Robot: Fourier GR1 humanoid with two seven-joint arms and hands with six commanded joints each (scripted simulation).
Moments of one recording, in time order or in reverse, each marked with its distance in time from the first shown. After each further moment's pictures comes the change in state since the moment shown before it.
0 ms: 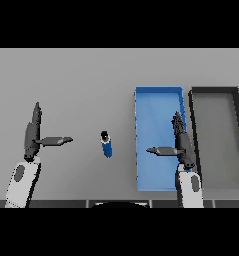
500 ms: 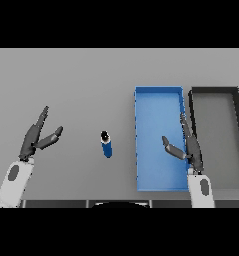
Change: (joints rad) left arm -0.003 0.122 -0.065 0.059 -0.034 -0.220 -0.116; right arm 0.048 -0.160 0.040 -0.058 0.139 0.042 -0.141
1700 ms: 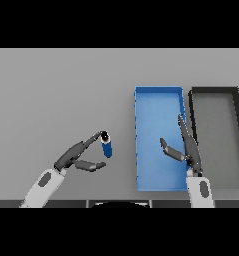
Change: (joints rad) left arm -0.007 -0.146 -0.299 -0.078 -0.109 -0.208 0.040; right arm 0.024 0.001 0.020 -0.033 0.015 0.008 0.041
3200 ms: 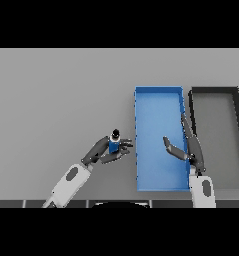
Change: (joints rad) left arm -0.108 -0.295 -0.026 0.151 -0.046 0.098 -0.147; right arm -0.013 -0.012 -0.028 0.014 -0.040 0.020 -0.012
